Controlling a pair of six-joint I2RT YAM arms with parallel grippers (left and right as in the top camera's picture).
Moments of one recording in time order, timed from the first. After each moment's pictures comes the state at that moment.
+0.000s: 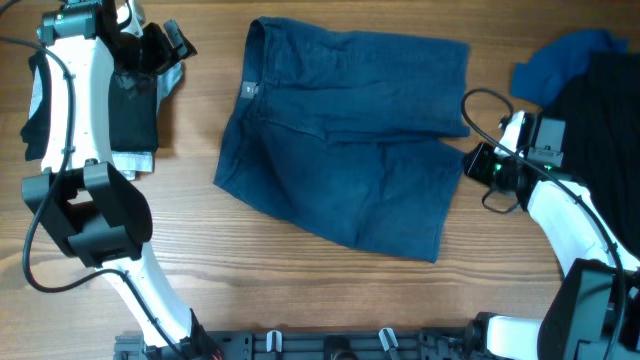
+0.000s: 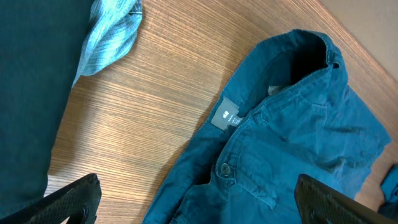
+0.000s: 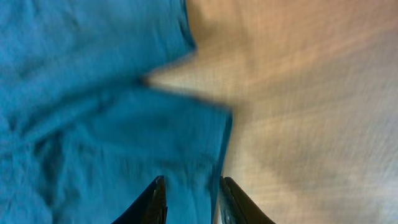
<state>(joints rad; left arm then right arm) 0.17 2.11 2.04 -1.13 0.34 -0.35 -0.19 1.50 0.78 -0.40 -0.27 0.28</state>
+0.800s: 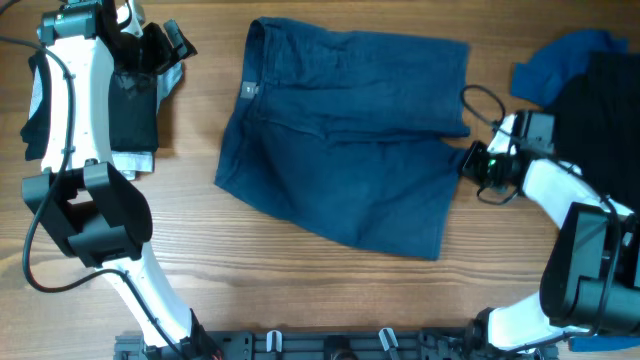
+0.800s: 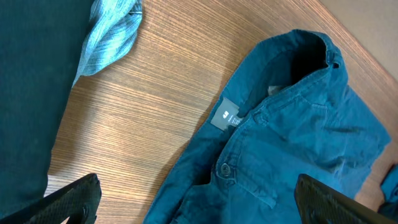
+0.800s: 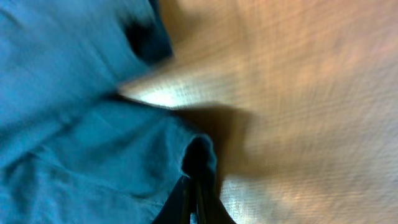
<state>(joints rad) 0.17 2.11 2.04 -1.13 0.34 -0.35 -0.22 1.72 0.88 -0.34 -0.33 0.29</state>
